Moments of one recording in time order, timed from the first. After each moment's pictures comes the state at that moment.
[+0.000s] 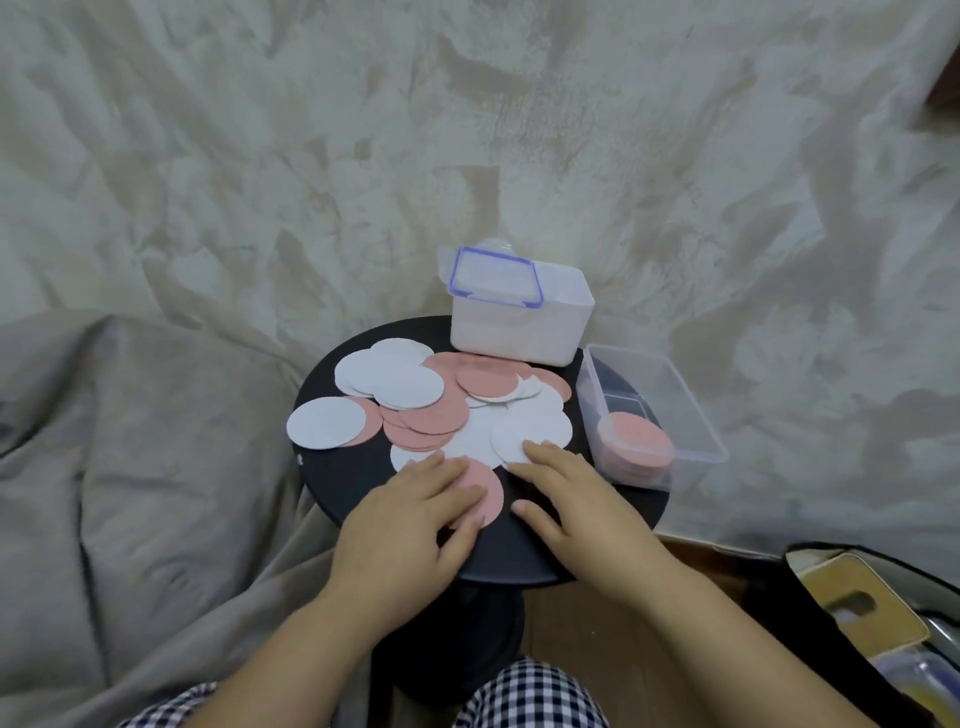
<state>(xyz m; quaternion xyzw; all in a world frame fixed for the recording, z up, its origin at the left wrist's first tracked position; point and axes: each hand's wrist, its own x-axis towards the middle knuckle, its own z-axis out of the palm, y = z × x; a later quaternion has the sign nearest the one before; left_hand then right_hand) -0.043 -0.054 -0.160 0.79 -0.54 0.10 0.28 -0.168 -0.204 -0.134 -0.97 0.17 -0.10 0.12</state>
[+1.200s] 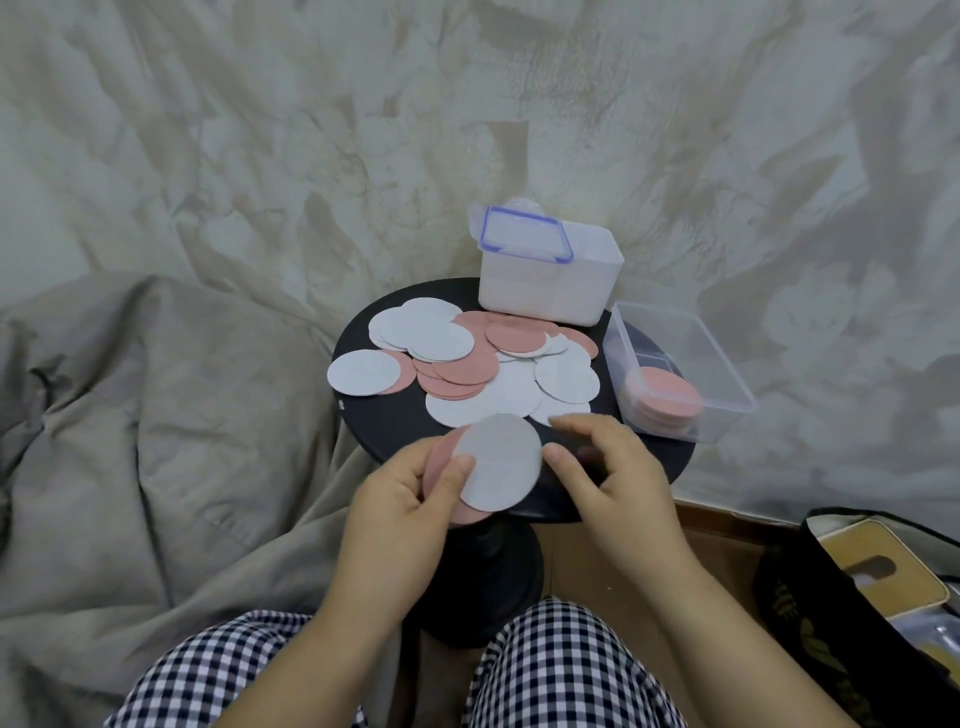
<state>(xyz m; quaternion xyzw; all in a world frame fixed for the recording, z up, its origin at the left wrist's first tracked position) -0.079 -0.014 -0.144 0.67 -0.30 -0.12 0.67 -0.183 -0.158 -0.131 -0.87 0.24 -0.31 0.31</state>
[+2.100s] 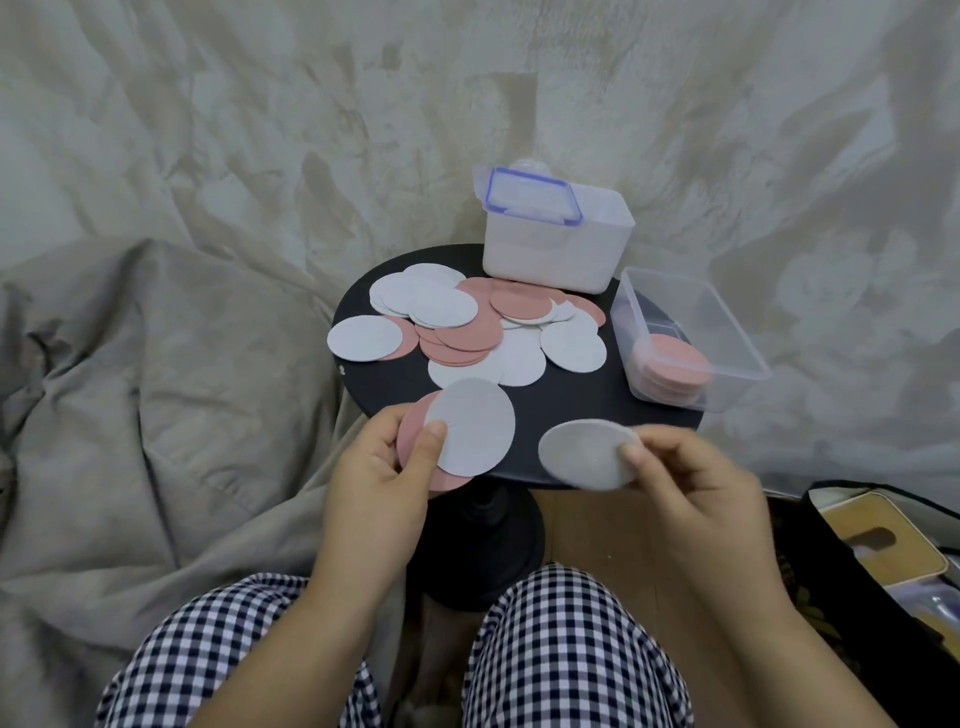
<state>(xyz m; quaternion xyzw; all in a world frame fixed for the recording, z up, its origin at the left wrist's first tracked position) -0.077 -0.007 -0.153 0.68 -0.23 -0.12 0.69 -0.228 -0.155 -0.134 -0.81 0.21 -0.39 0.38</state>
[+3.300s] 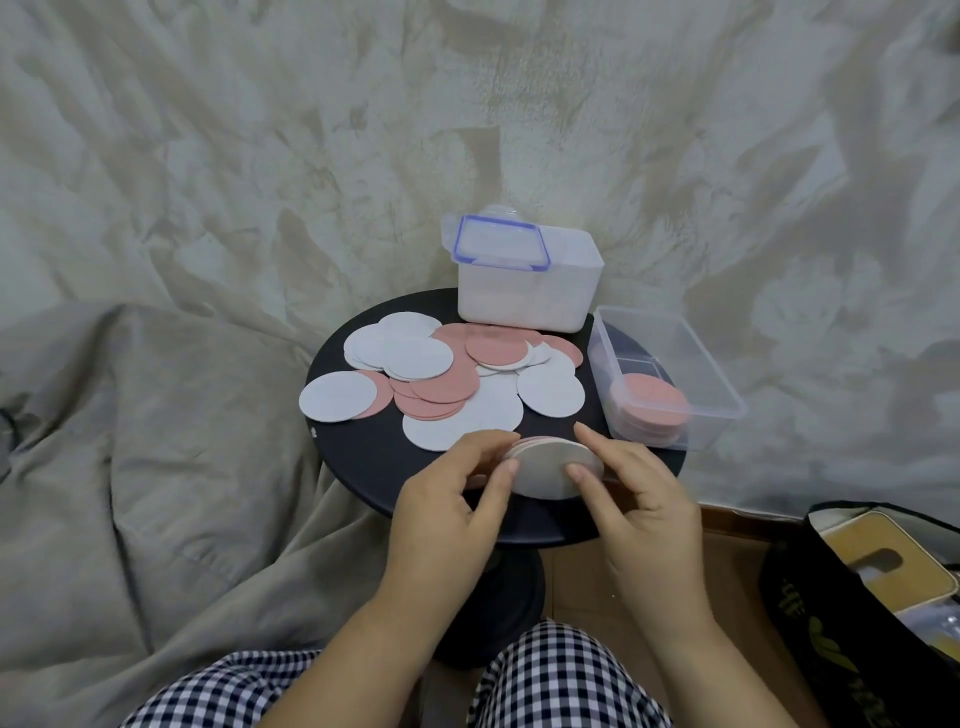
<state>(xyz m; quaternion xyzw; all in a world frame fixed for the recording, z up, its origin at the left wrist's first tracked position) -0.084 -0.059 -0.146 0.70 -0.42 -0.03 0.57 -0.194 -0.163 -0.145 -0.79 0.20 -0.46 0.36</state>
